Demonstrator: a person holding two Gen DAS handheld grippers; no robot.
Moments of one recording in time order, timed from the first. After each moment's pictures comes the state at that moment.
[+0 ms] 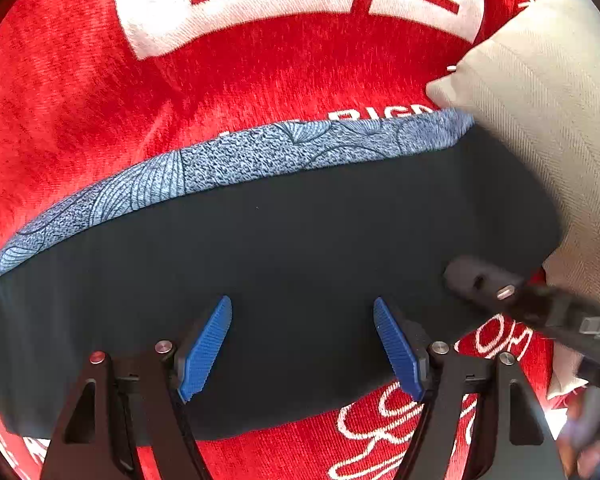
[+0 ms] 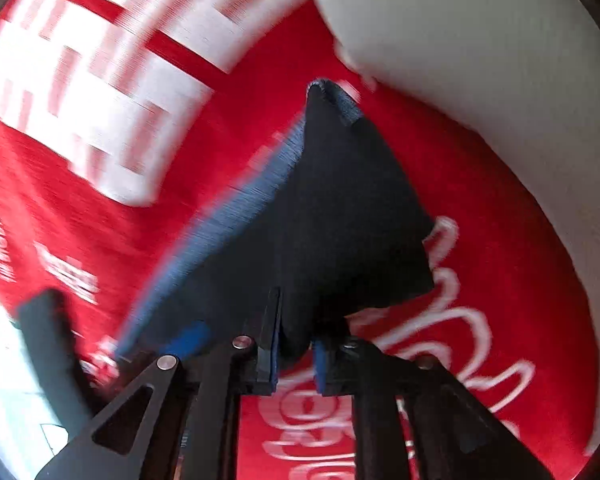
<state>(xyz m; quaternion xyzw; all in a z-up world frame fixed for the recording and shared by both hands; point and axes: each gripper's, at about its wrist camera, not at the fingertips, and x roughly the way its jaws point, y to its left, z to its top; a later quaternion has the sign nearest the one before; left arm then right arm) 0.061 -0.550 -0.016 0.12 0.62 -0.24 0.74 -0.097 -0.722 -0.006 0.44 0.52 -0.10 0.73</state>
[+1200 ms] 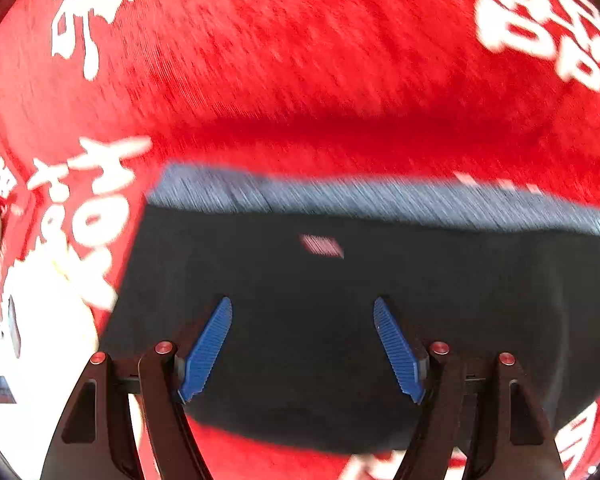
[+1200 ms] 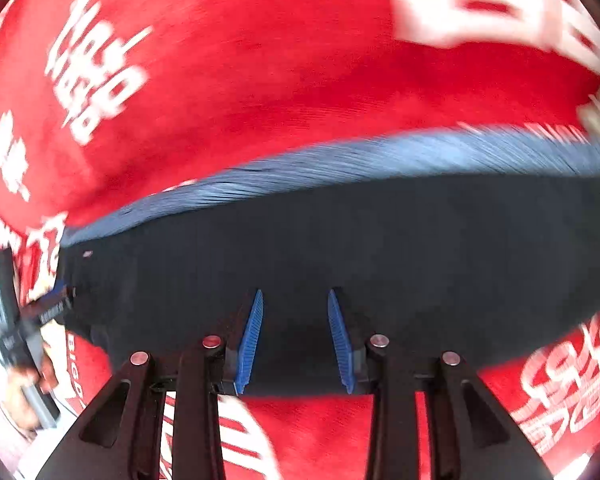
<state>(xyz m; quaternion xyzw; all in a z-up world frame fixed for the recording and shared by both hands) 0.175 -0.068 0.028 0.11 0.59 0.01 0.80 0.041 -0.419 0.028 0.21 0.60 -0.01 0.77</state>
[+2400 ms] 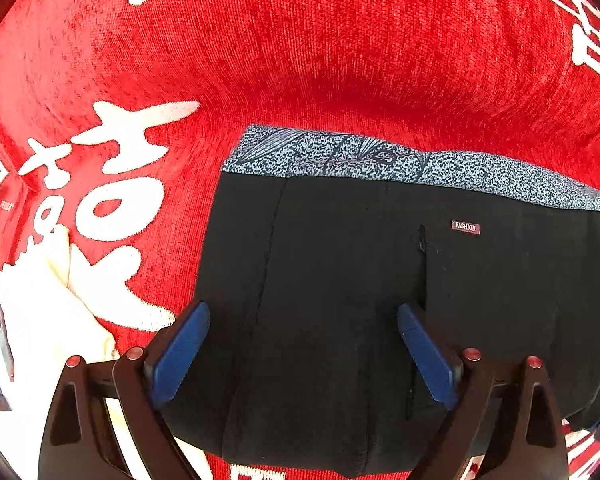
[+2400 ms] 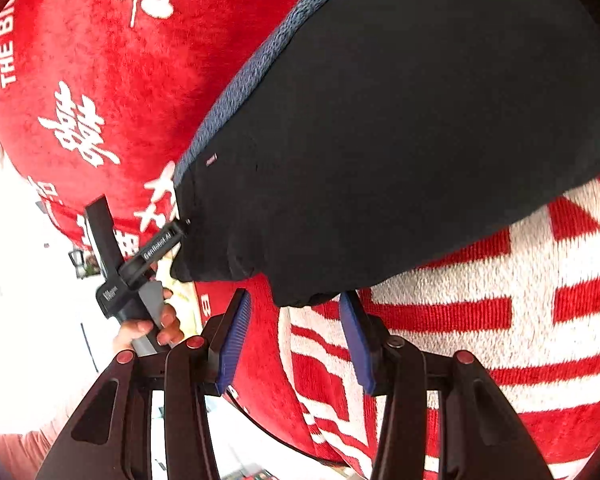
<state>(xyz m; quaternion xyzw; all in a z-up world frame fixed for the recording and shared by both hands) 0.177 -0.014 0.001 0.09 0.60 -0.01 0.79 0.011 -0.260 -0.040 0.47 0.58 0.12 0.65</state>
